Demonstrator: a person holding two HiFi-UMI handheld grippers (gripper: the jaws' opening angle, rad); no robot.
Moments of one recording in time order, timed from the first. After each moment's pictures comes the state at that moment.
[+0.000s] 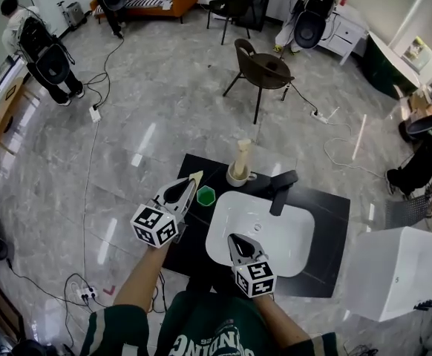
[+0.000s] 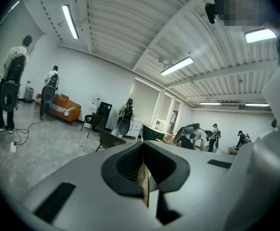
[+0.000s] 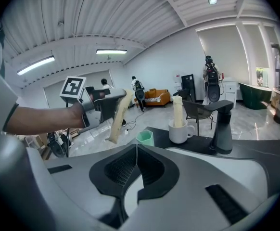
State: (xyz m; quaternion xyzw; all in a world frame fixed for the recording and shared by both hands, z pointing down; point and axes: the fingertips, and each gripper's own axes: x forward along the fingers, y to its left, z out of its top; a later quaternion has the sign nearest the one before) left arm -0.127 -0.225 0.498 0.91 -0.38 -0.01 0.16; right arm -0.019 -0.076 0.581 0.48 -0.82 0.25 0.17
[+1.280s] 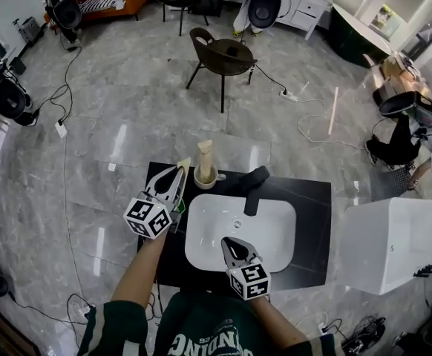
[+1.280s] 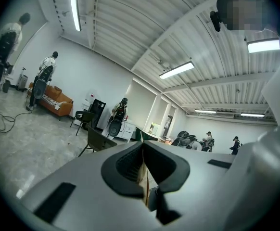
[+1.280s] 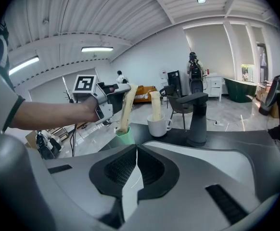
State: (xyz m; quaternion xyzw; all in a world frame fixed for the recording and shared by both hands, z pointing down) left arm -0.045 -0.293 0.518 0.92 -0.34 -0.05 0.19; right arm 0.041 -0.080 0.601 0.54 -0.78 0.28 0.18
